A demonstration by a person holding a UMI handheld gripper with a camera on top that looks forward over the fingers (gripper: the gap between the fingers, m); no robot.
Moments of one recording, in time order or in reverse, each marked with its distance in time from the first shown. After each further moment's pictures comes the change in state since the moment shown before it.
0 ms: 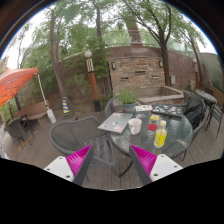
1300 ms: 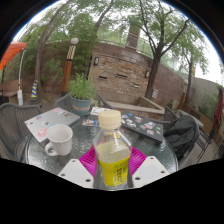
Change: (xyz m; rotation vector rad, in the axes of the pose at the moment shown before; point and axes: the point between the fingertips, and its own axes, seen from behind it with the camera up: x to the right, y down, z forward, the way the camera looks) arm 0.317 -0.039 0.309 0.027 0.306 -0.247
